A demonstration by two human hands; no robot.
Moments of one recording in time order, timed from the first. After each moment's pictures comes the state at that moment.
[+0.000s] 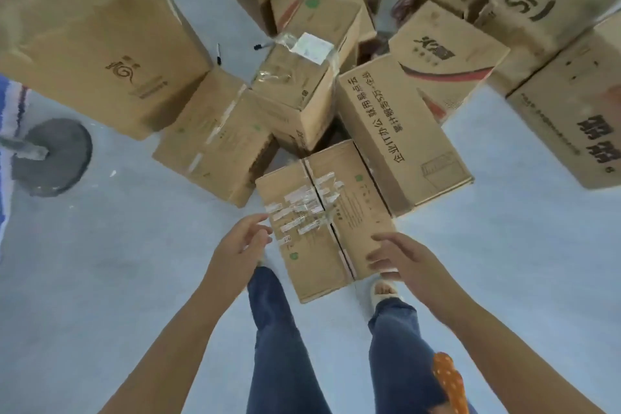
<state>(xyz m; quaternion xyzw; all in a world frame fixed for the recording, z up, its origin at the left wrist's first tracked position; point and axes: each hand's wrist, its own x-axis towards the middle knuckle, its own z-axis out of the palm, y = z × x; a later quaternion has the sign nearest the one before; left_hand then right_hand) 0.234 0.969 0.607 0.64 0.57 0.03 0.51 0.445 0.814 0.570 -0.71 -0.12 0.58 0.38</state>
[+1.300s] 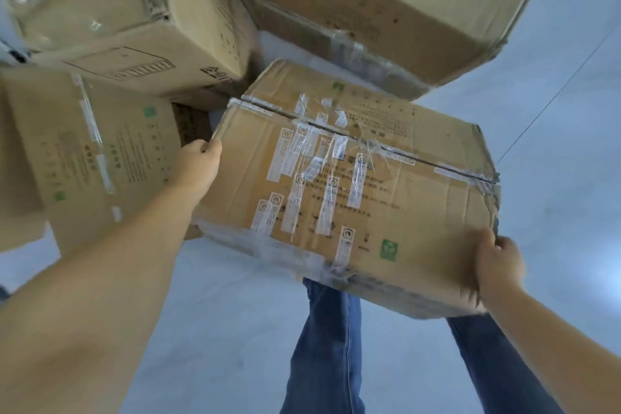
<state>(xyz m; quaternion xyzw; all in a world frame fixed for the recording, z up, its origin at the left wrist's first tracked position) 0.305 1.245 0.228 0.81 0.48 -0.21 0.27 0.304 0.802 0.256 -0.82 0.43 0.29 0.24</state>
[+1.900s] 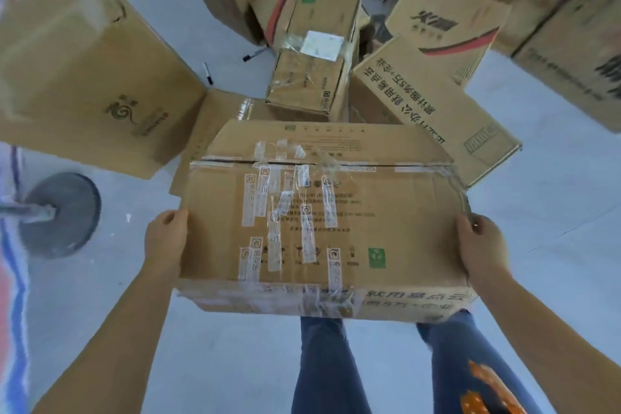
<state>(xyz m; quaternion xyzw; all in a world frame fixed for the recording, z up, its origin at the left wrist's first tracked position) 0.099 1.190 0.558 0.60 0.72 0.07 0.34 0.396 0.864 0.513 -0.90 0.03 0.28 0.33</state>
